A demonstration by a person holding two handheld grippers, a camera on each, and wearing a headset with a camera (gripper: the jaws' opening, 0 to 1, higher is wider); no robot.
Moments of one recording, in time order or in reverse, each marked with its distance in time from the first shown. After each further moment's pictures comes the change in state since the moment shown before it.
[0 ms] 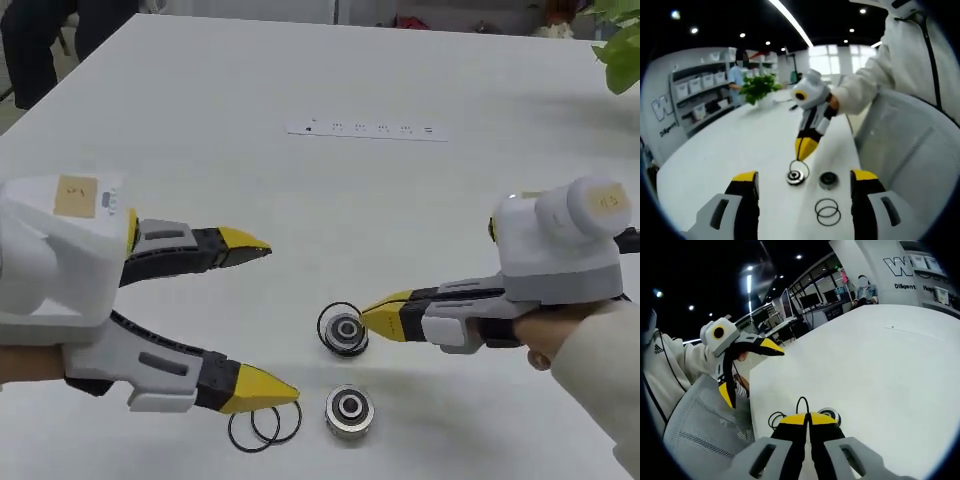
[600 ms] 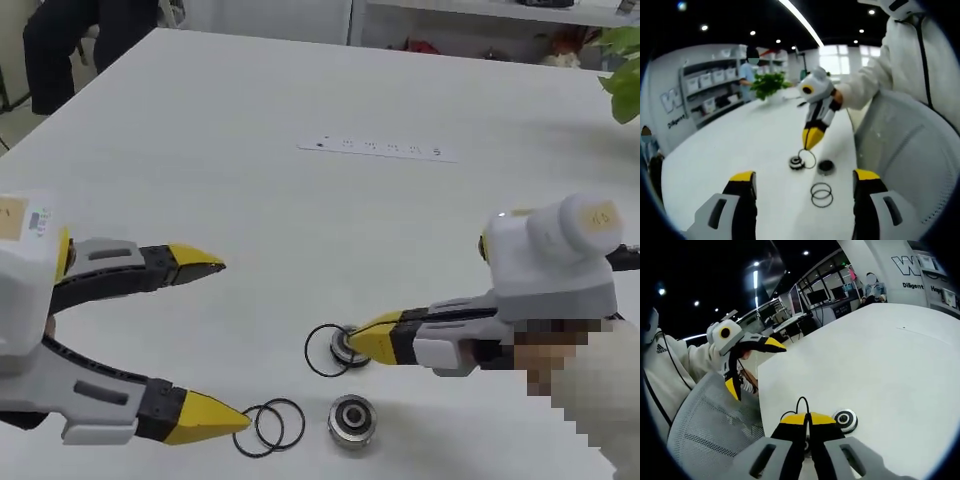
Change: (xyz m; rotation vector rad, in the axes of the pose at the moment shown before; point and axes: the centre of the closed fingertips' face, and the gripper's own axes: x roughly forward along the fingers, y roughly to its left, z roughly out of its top) left arm -0.040 -0.006 -0.019 -0.053 0.007 0.081; right arm 0.009 0.025 -0.001 -0.029 0.047 0.057
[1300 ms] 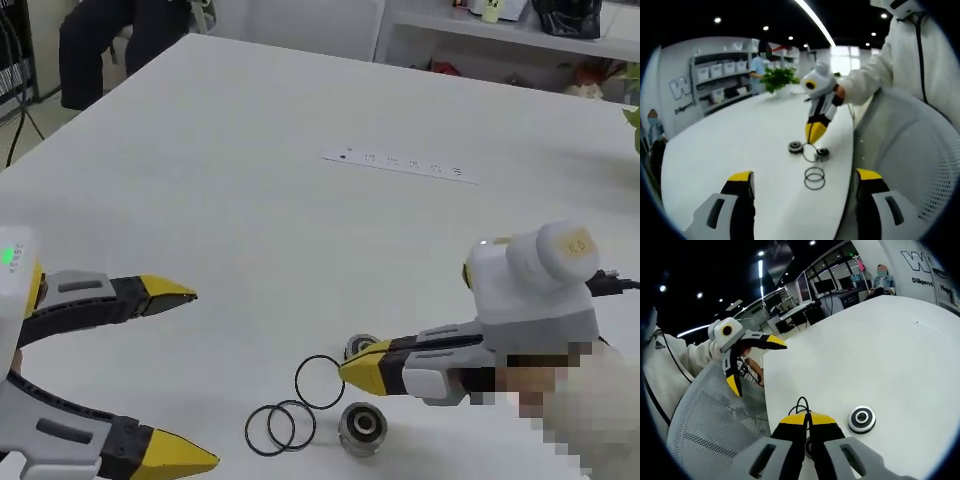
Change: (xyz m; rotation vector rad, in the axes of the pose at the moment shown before) left arm -0.026 -0.013 -0.029 -0.090 0.012 0.065; right arm 0.022 0.019 -0.015 -0.026 0.099 0.047
